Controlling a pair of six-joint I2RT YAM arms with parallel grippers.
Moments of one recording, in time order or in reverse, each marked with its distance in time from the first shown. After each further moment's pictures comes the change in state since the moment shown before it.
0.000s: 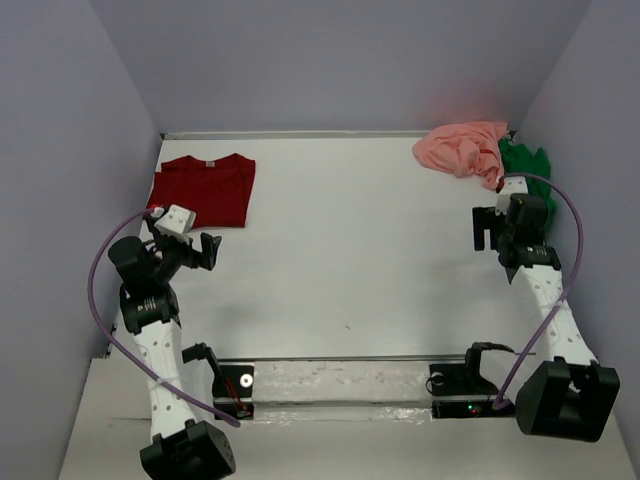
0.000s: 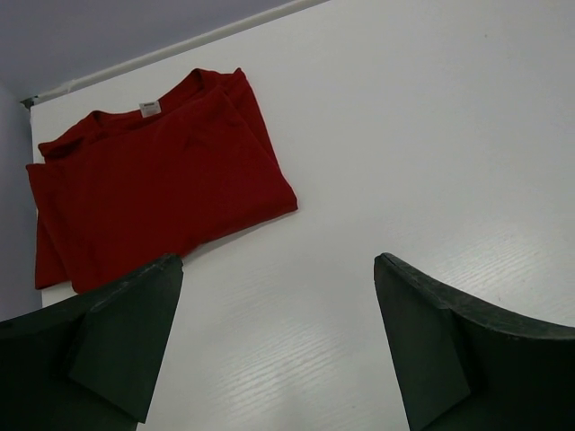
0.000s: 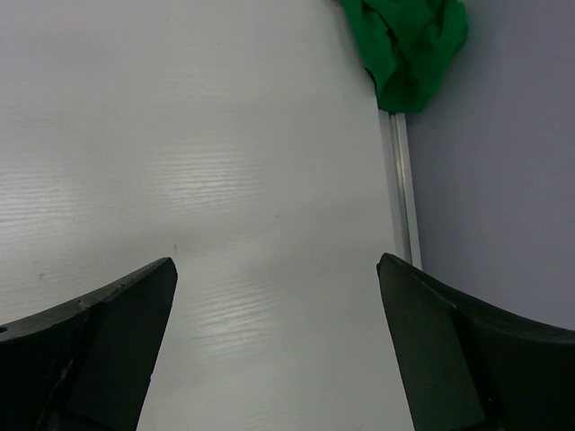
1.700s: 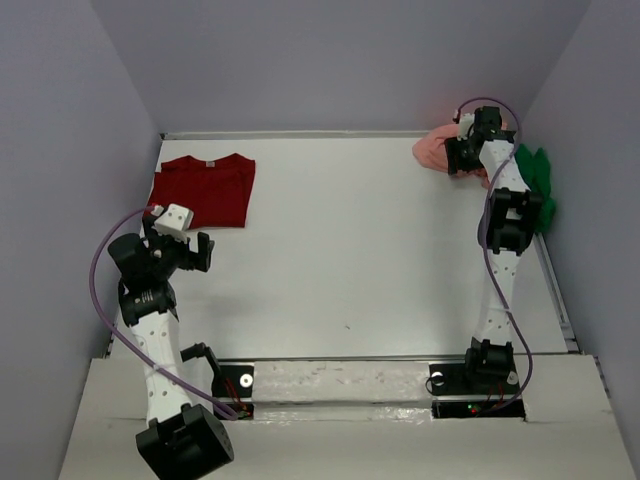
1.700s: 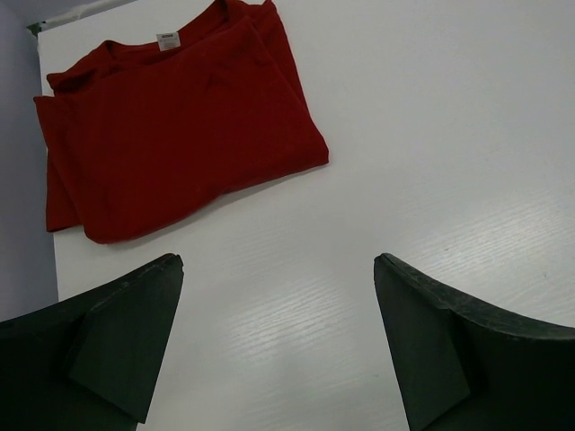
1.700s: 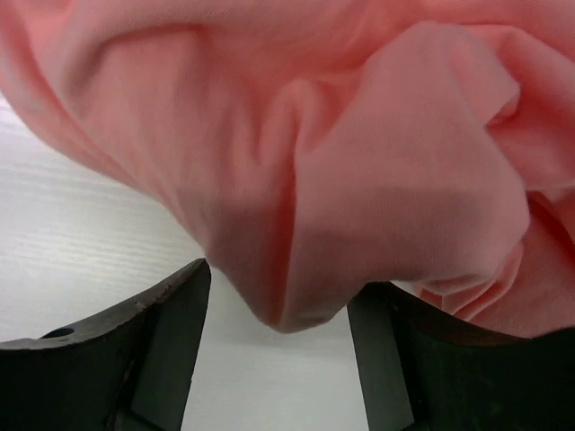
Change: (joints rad) left arm 0.024 0.072 0.002 -0.066 -0.075 0.084; right arm 0.000 1.522 1.625 -0.414 -0.387 -0.041
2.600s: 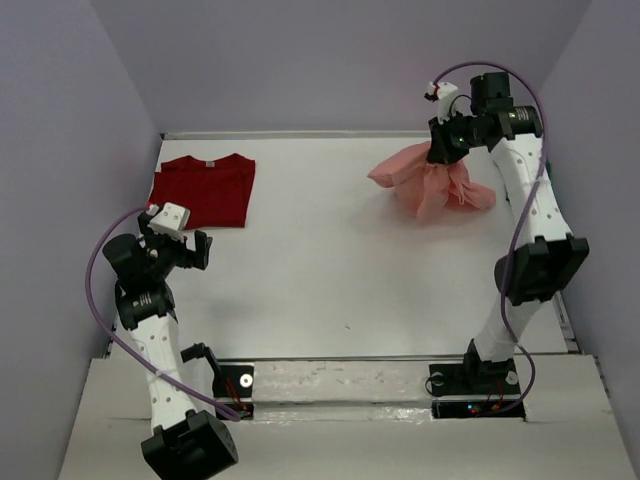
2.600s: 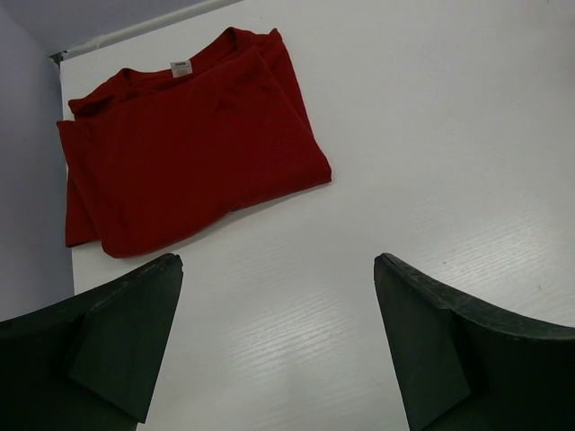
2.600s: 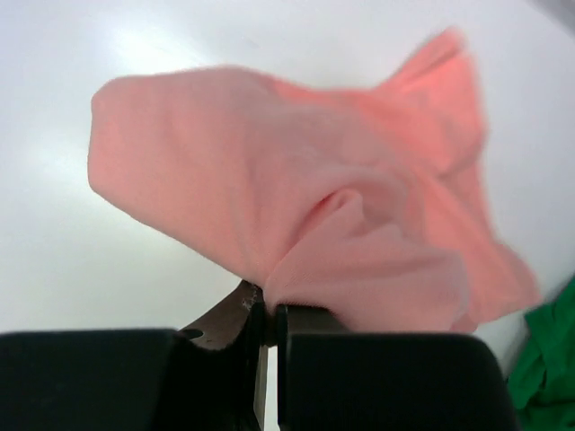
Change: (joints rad) left arm 0.024 -0.026 0.024 -0.002 0.026 -0.016; right arm 0.156 -0.613 -0.321 -0.286 -0.236 -0.135
